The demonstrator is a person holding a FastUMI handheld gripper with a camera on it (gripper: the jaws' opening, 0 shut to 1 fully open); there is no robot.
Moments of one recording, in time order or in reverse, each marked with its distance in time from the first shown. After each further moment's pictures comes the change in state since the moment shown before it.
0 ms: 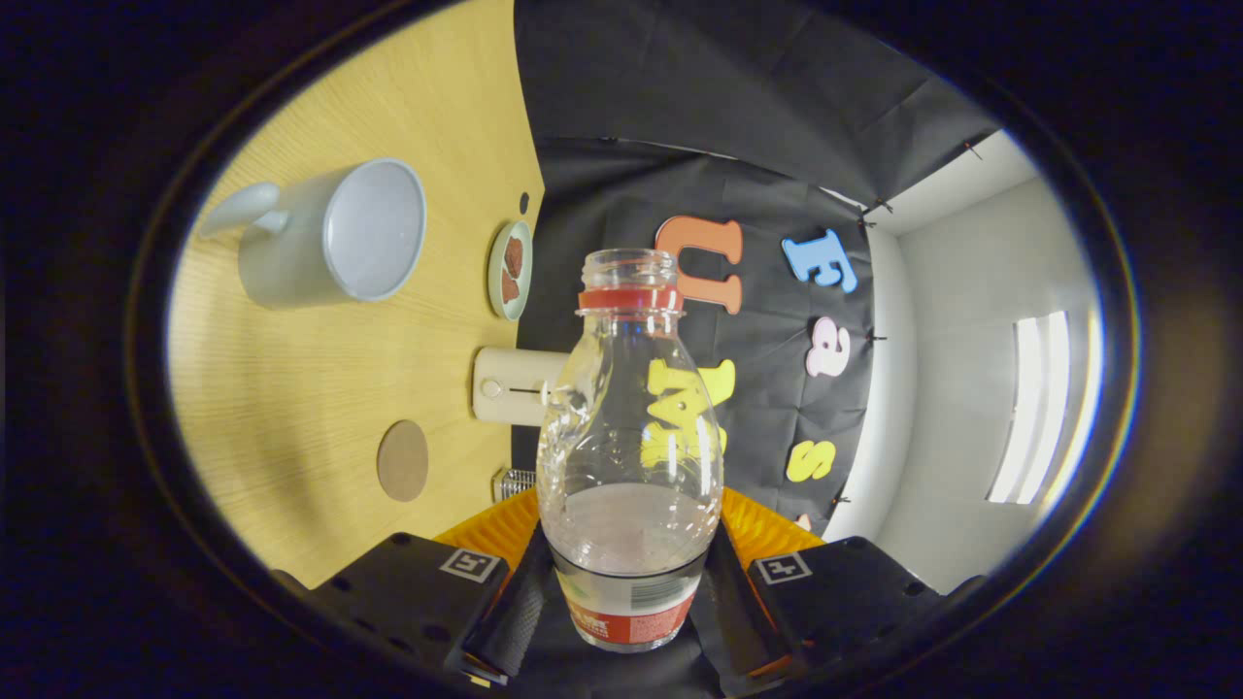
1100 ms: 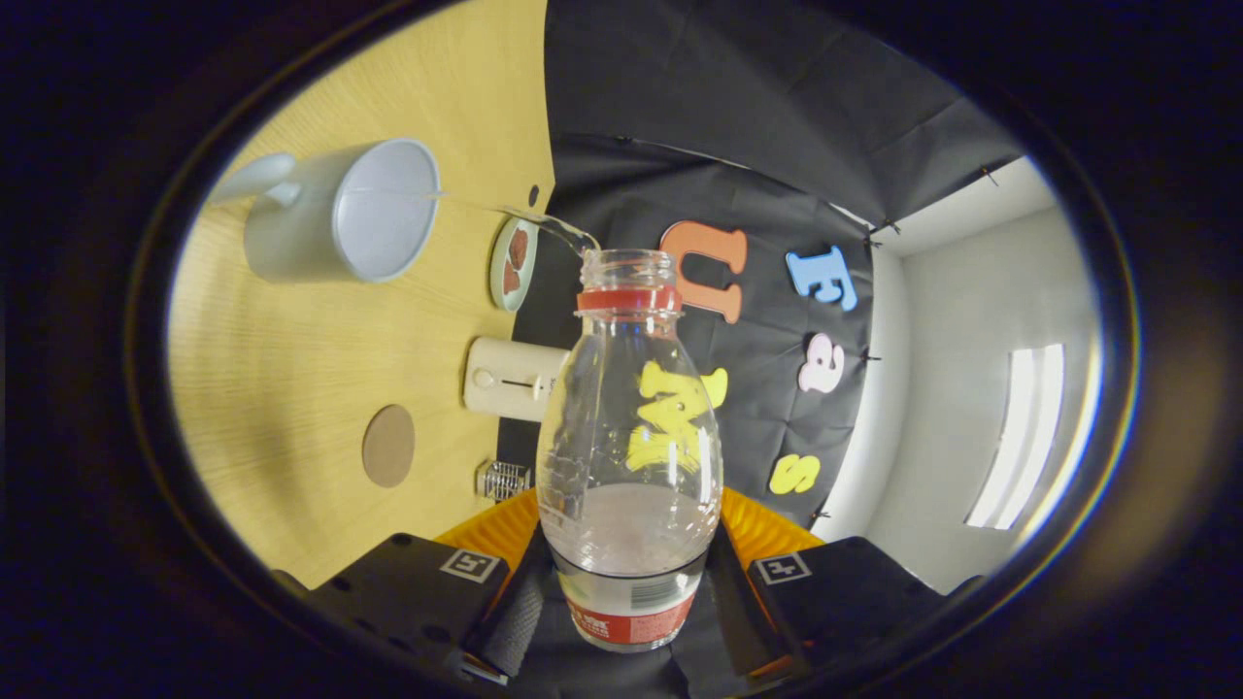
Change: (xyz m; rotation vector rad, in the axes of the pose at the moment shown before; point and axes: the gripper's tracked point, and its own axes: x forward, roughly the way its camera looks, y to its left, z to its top) arm 0.007 -0.002 -0.005 -0.075 -0.003 -0.025
